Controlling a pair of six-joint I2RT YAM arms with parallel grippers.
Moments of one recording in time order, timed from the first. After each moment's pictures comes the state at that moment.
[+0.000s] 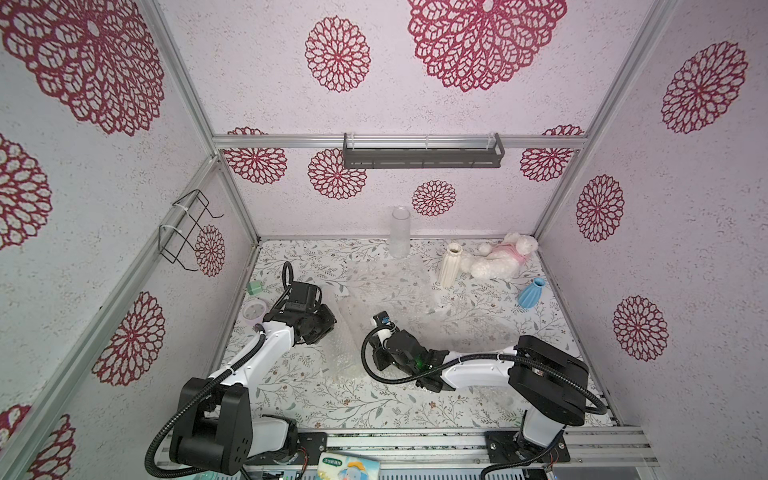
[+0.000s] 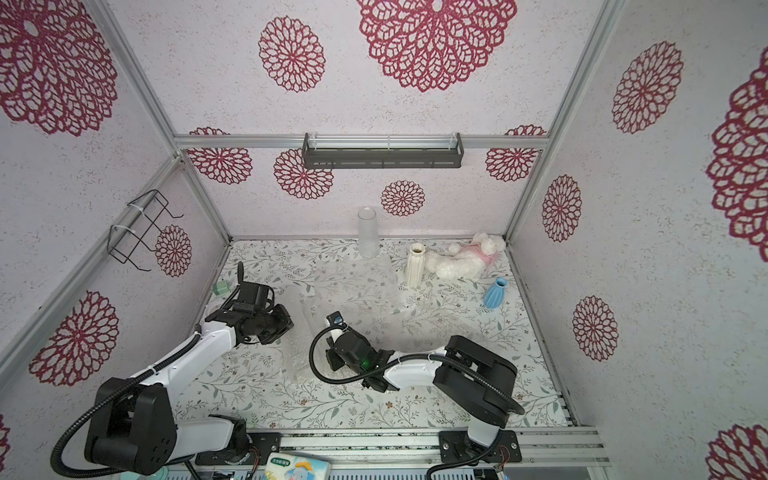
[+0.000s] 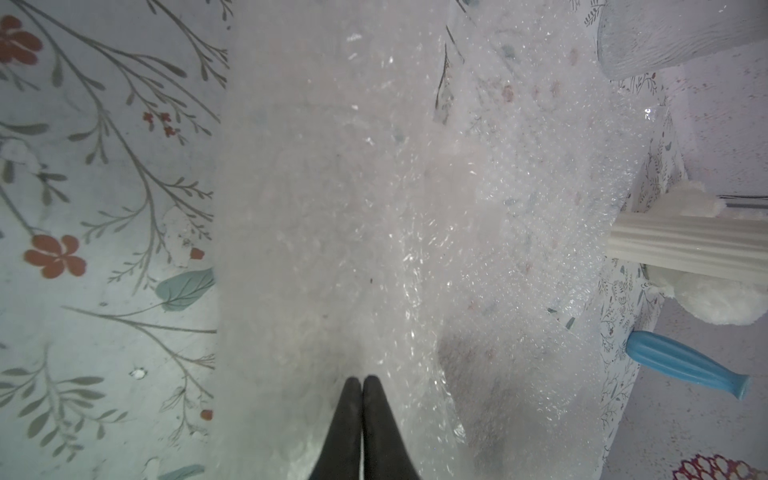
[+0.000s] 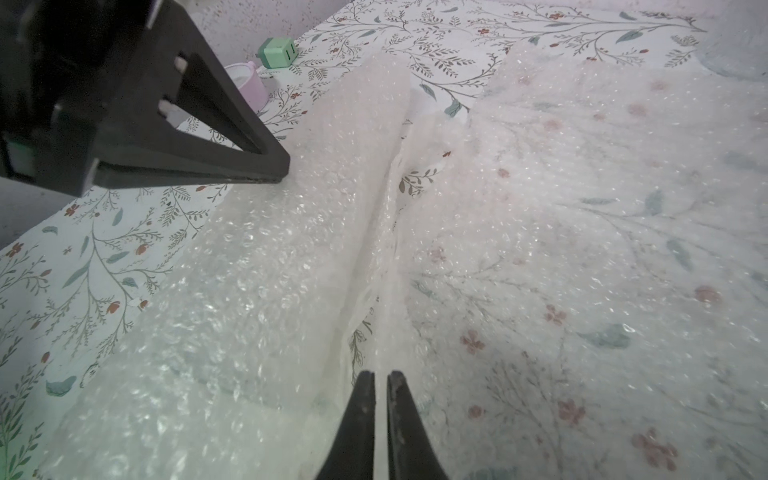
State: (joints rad) left arm -0.17 1.32 0.80 -0.51 0.19 -0.82; right arm 1.13 1.72 0.83 0.41 0.27 0.38
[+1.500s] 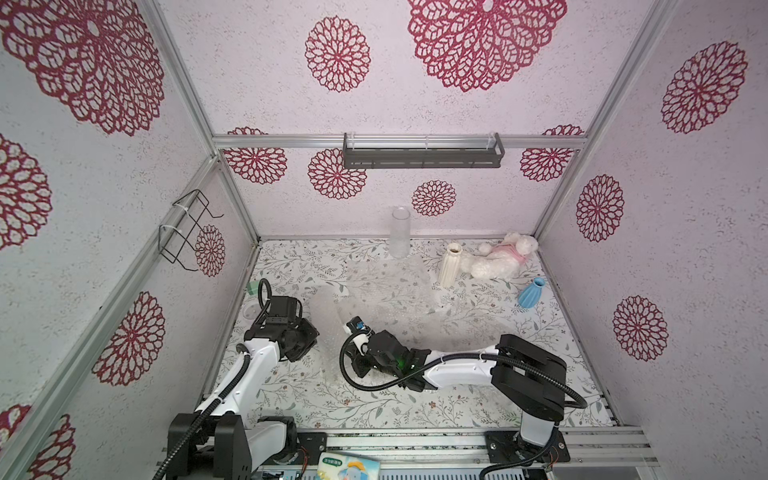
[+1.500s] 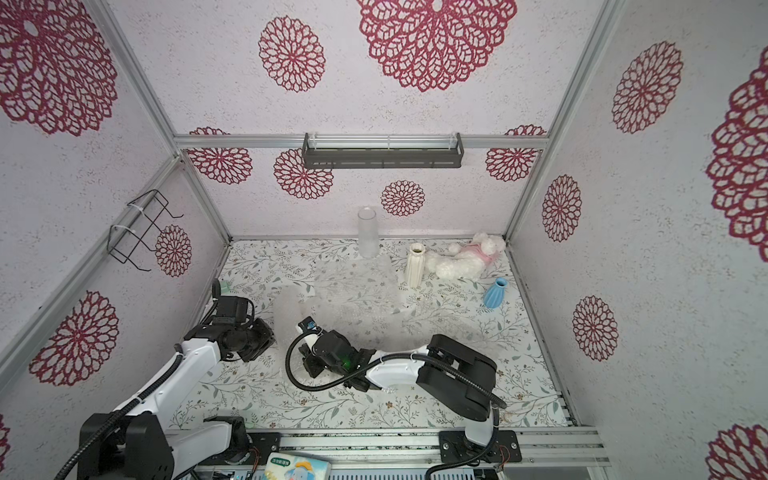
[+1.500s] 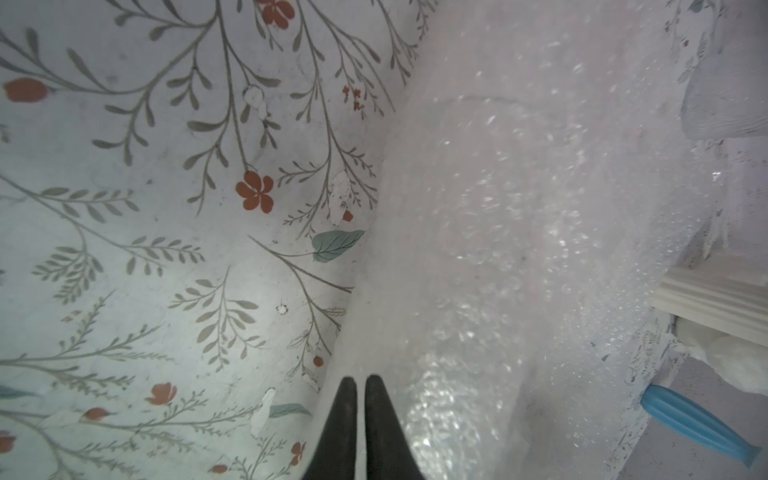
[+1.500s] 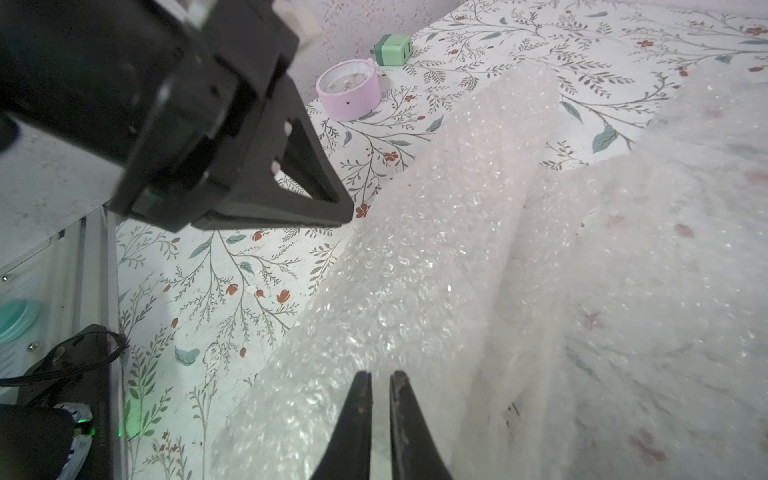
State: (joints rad) left arm -0.03 1.16 0.72 -0.65 0.19 -0.84; right arm 1.20 1.85 1.01 0.40 0.10 0.31
